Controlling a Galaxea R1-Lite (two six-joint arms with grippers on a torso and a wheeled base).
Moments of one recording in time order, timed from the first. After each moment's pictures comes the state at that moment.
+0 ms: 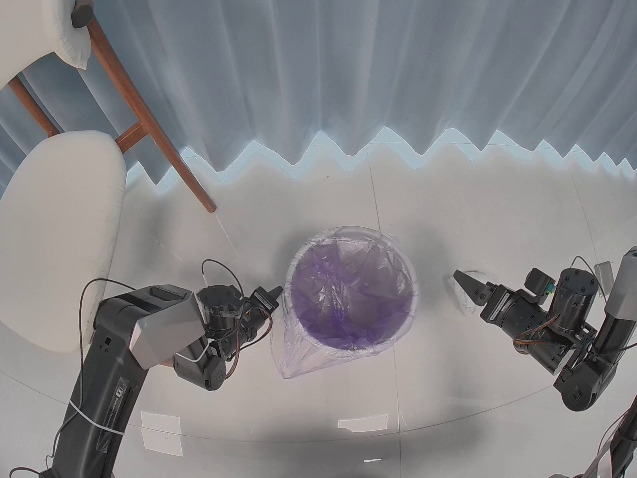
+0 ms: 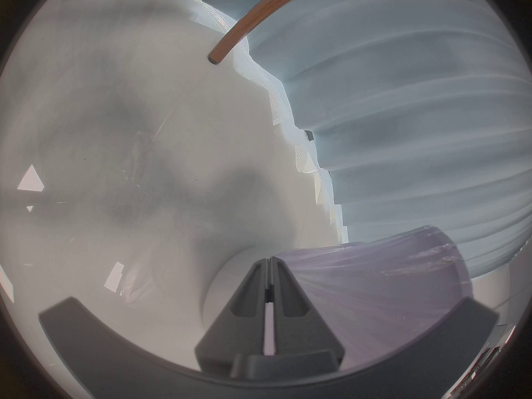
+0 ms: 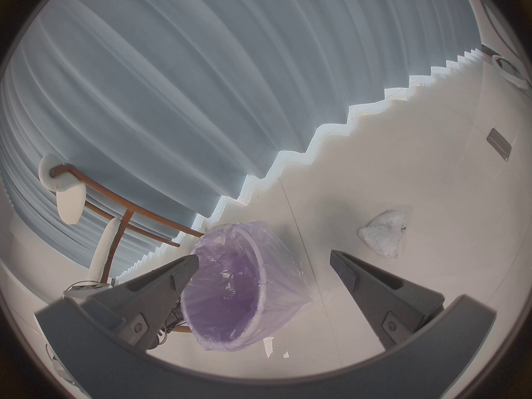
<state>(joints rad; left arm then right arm) -0.32 2.76 -1.22 -1.45 -0.18 -1.01 0.33 1.97 -0.26 -1.55 0.04 0.54</state>
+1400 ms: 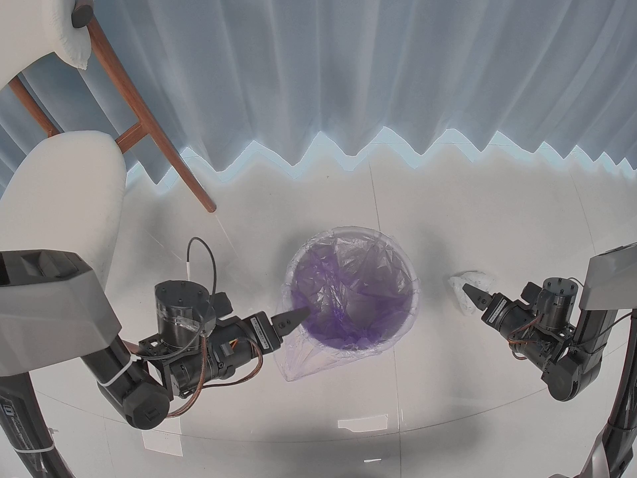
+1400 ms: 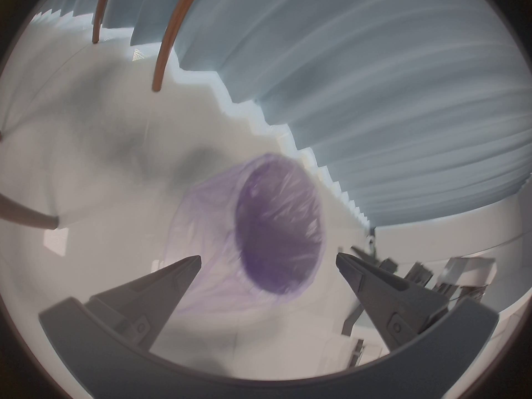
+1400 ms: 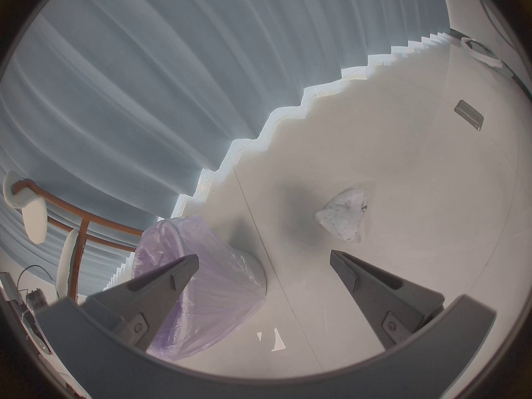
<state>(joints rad) -0.53 2.07 -0.51 -1.25 -0.14 -0.75 0.20 2.18 -0.33 -1.55 0.04 0.61</state>
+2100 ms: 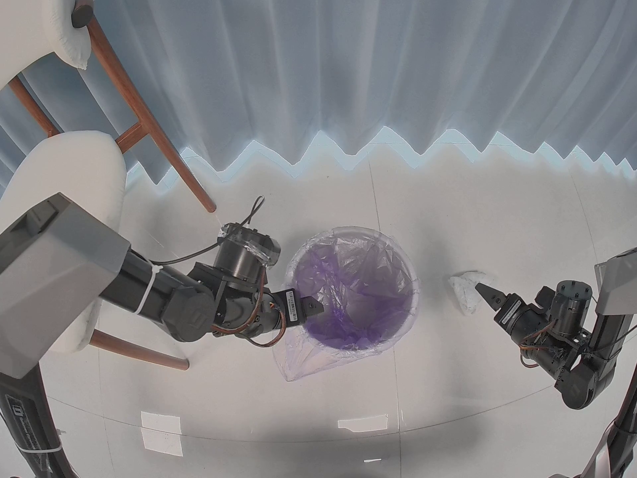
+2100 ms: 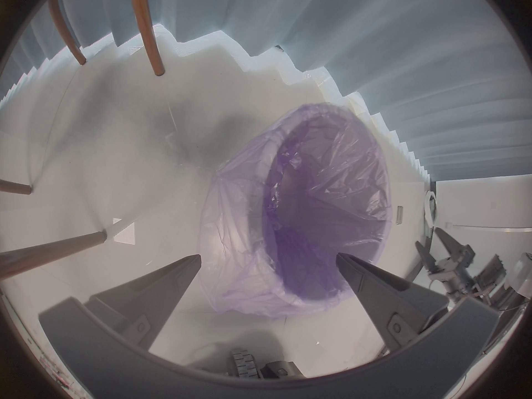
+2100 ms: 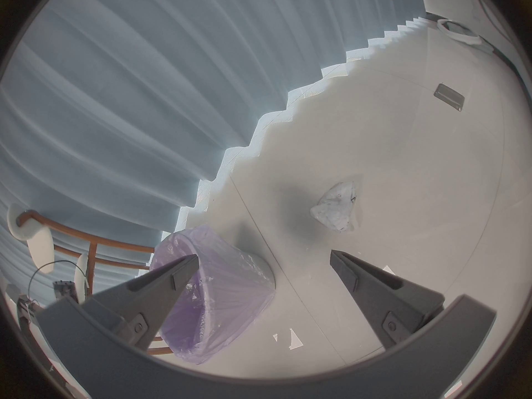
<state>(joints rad) -0.54 2.10 -1.12 -0.23 -0.03 -0.58 0.21 2.08 -0.23 -1.55 -0.01 0.74</state>
